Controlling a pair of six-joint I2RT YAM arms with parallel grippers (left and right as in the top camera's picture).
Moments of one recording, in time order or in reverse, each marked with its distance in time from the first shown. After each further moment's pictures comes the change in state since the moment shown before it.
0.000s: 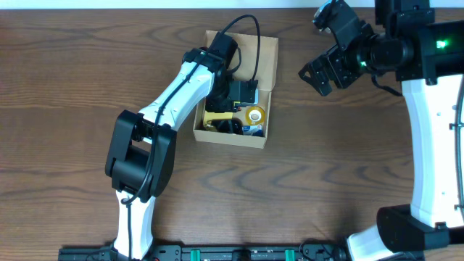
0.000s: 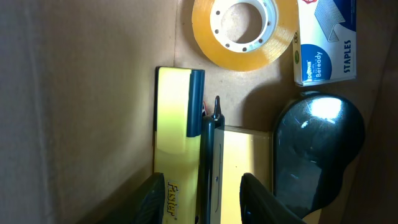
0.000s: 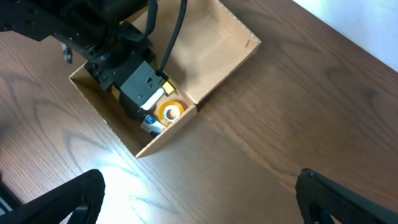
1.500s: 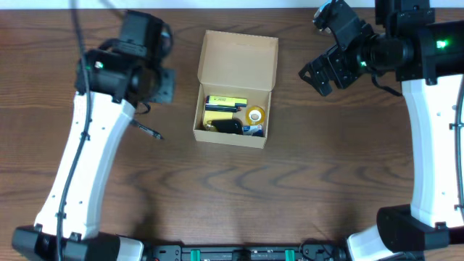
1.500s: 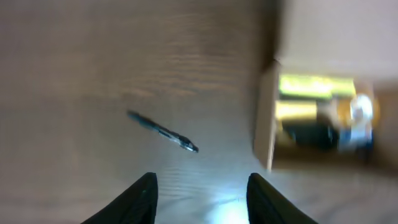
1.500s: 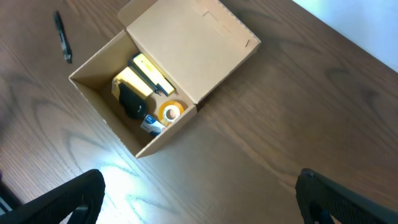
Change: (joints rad) left arm 0.209 -0.554 0.024 -0.352 -0.319 -1.397; right arm 0.000 0.000 0.000 0.000 0.000 0.000
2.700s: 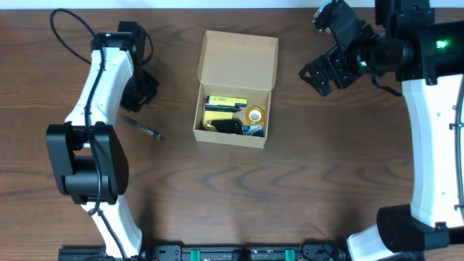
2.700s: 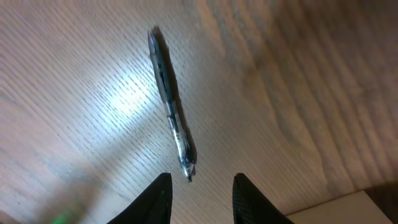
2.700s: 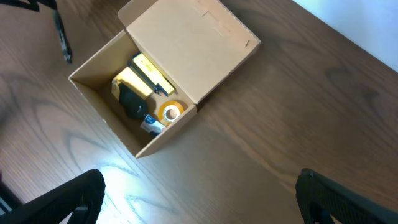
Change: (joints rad) left arm 0.201 0.426 -0.025 0.019 0.049 -0.656; right arm 0.000 0.000 0.000 0.000 0.000 0.000
